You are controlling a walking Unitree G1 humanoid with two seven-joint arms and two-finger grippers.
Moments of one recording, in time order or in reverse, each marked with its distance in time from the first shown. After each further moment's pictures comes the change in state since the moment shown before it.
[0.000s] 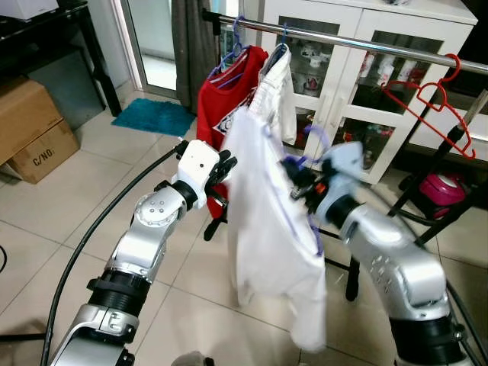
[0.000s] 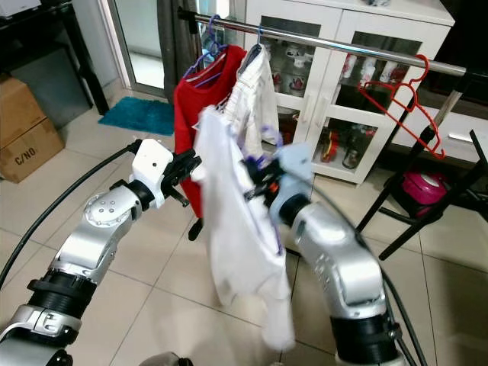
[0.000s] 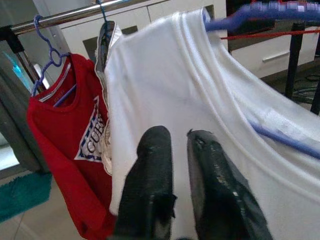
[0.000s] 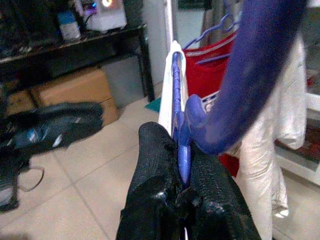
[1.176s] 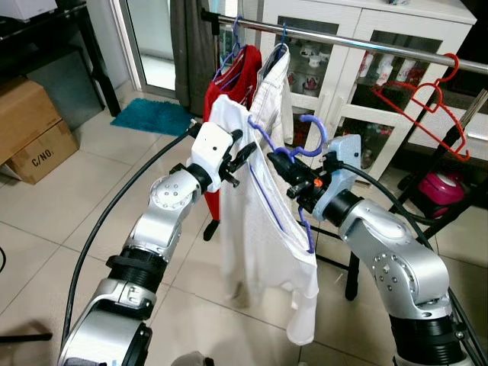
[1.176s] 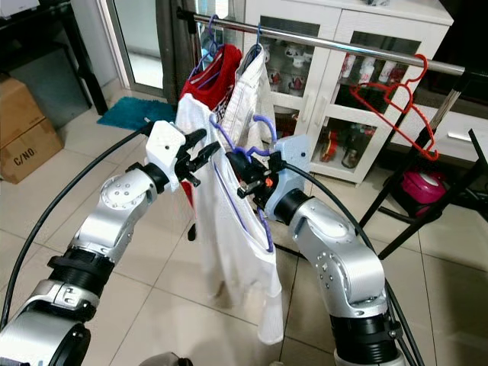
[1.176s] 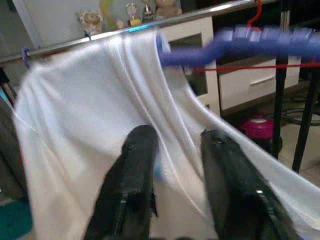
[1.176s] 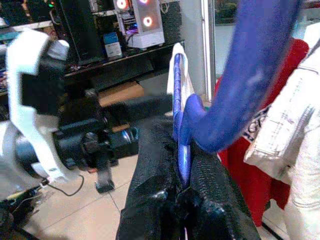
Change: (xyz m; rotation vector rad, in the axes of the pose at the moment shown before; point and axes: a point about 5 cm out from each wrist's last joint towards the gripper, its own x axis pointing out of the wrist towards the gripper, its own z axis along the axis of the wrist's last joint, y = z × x) left arm 0.027 -0.002 0.017 -0.014 -0.084 -0.031; right arm -0.002 0.017 0.010 0.050 -0.055 0.179
